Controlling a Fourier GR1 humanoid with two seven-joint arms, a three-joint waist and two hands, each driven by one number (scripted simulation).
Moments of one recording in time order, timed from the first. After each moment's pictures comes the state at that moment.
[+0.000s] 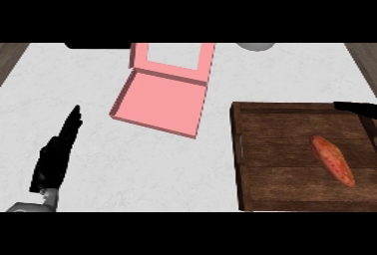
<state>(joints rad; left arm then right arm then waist) -0.02 0.39 -0.15 -1.50 0.02 0.25 0.07 -0.31 -1.00 0.18 -1.34 0.28 0.69 -0.34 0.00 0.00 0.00</state>
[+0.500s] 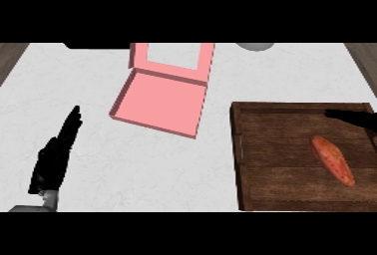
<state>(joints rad) 0.00 0.35 -0.12 -1.53 -0.02 0.21 0.08 -0.26 -0.90 0.14 -1.38 0.43 0.70 -0.27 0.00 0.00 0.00</state>
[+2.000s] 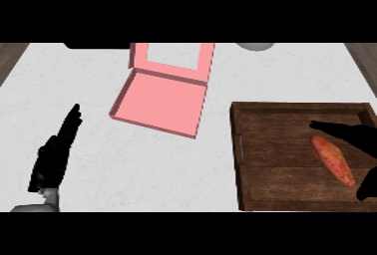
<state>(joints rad) -0.01 0.24 0.00 -1.55 -0.14 0.10 0.11 -0.19 -0.66 0.02 -1.33 0.77 0.69 -0.36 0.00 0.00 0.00</state>
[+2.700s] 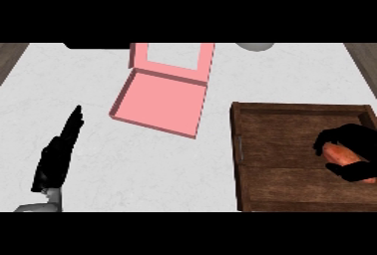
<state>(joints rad) -0.01 0.20 0.03 -1.52 -0.17 0.07 0.08 -0.20 -0.60 0.01 -1.30 0.87 0.59 -0.40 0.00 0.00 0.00</state>
